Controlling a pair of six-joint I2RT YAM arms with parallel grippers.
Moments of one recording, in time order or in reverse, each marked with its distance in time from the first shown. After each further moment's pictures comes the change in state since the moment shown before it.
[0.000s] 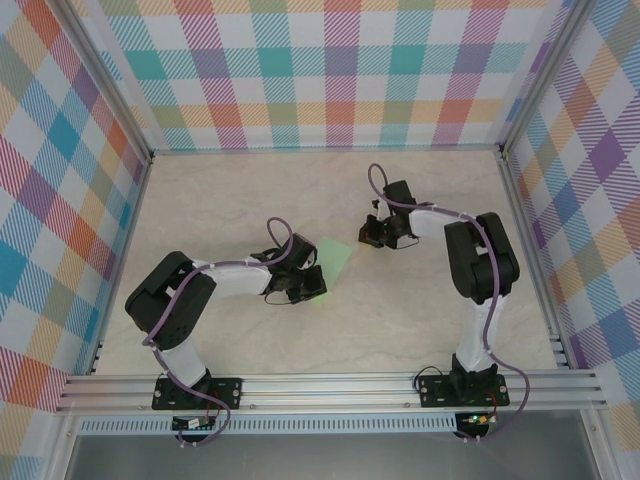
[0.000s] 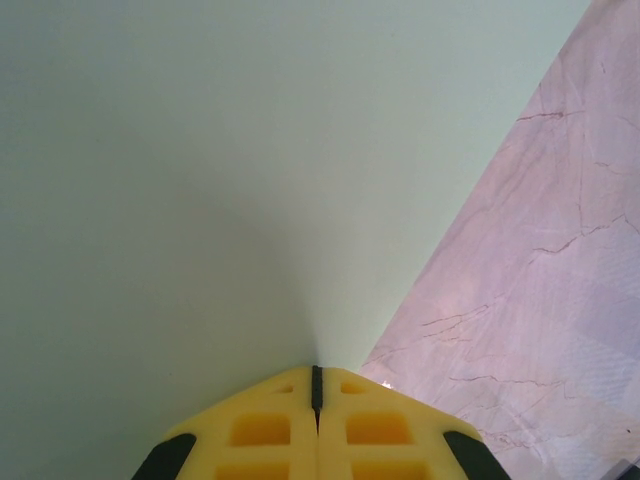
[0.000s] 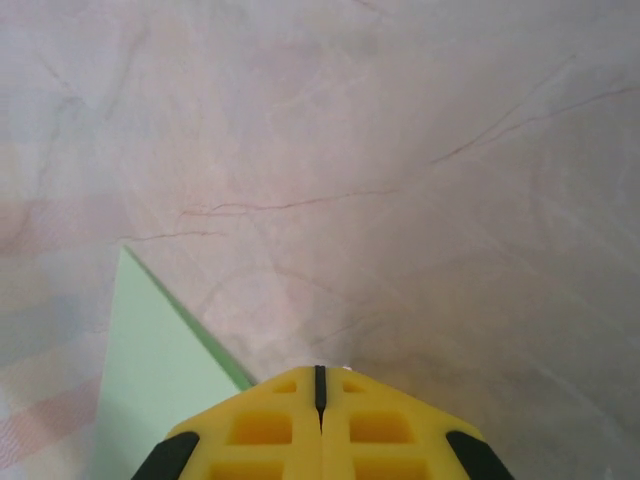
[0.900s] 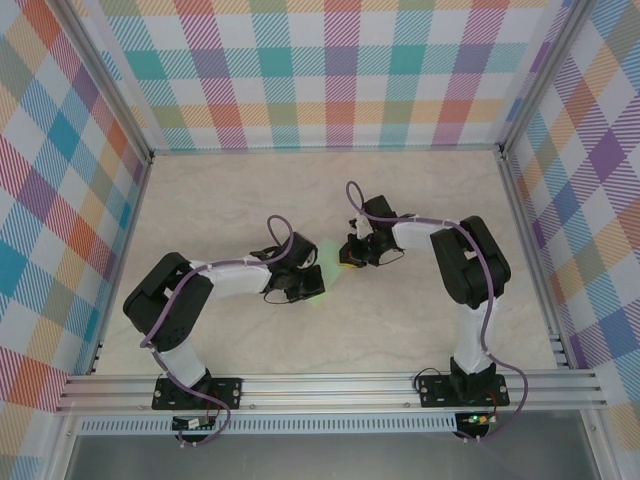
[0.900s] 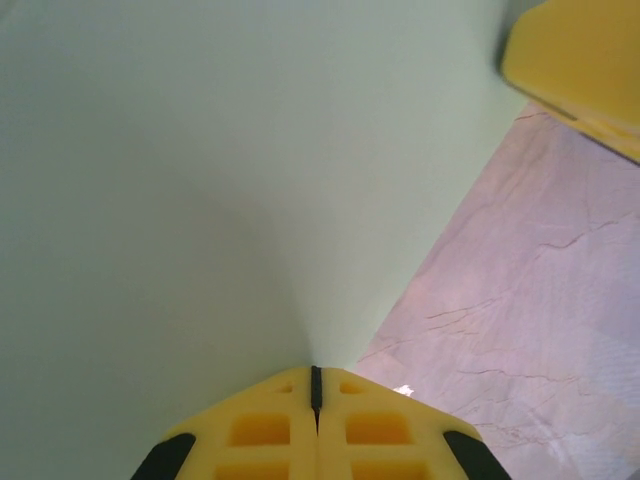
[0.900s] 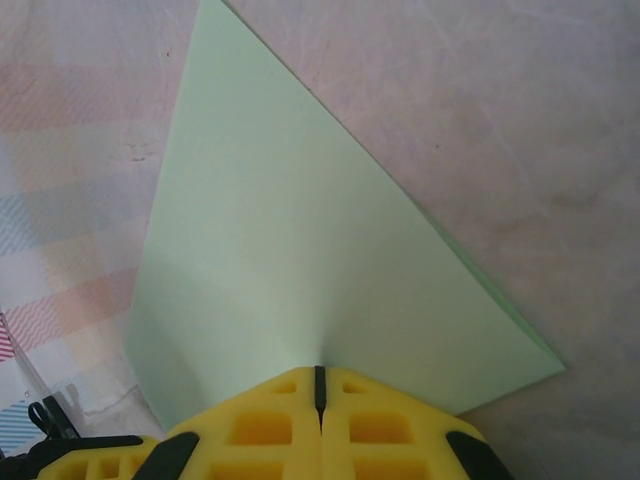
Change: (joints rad) left arm -0.001 -0.016 0.026 -0.037 -0.024 0.034; right arm 0.124 0.029 -0.035 -0.026 -0.122 0.020
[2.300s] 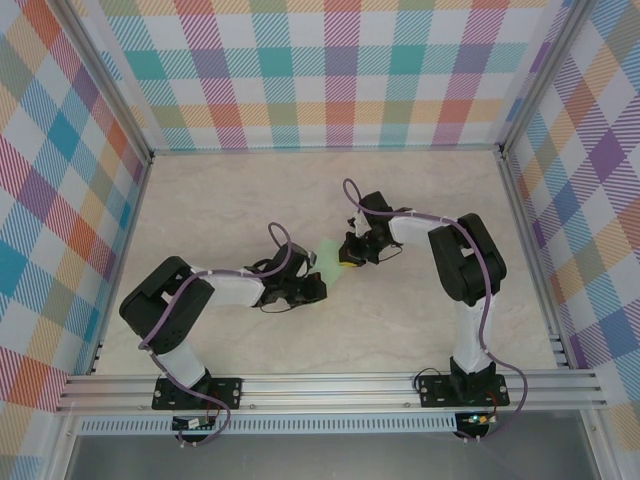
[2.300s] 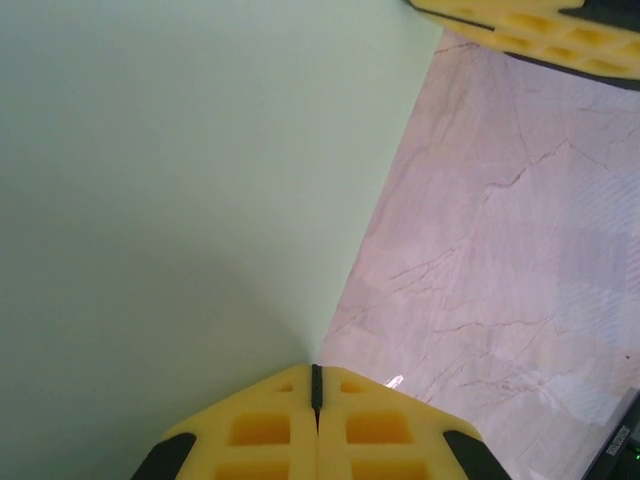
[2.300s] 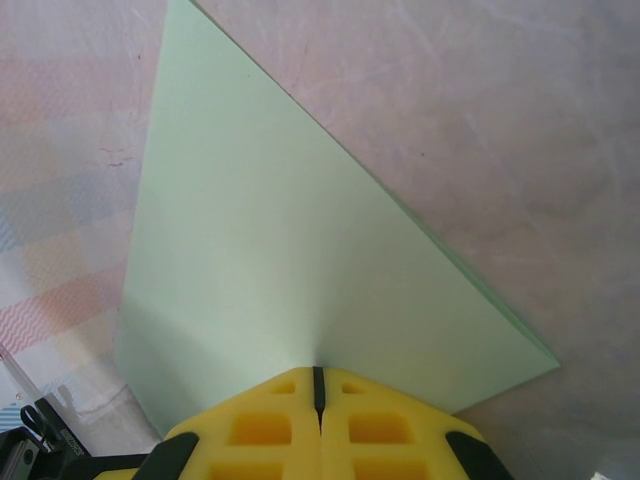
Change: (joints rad) left arm 0.000 -0.029 -0.187 0.289 0.092 0.101; right arm 0.003 0.035 0.080 -0.121 0.029 -0.012
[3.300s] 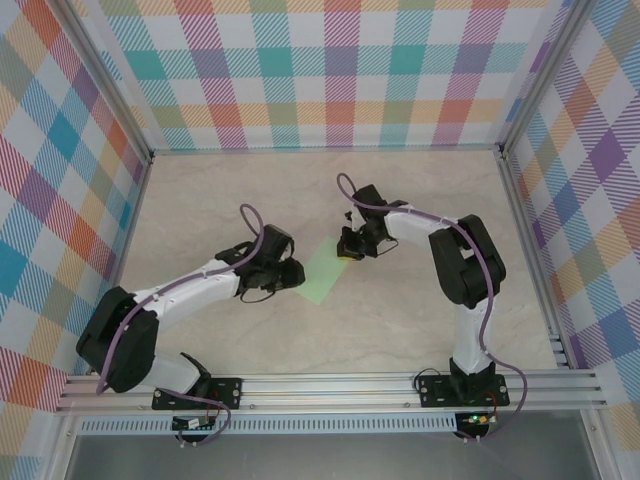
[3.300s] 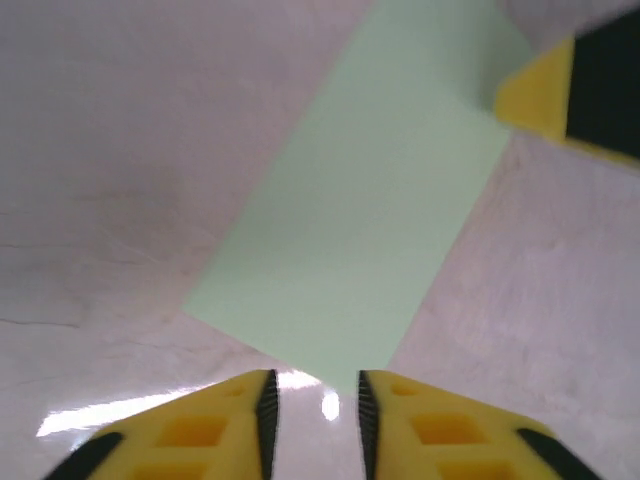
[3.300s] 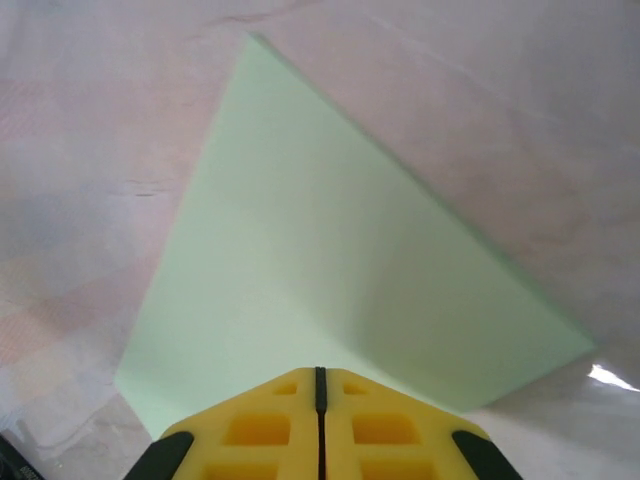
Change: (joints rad) left arm 0.100 -0.284 0.149 -0.527 -0.296 0.048; right arm 0.064 -0.028 0.096 -0.091 0.127 0.006
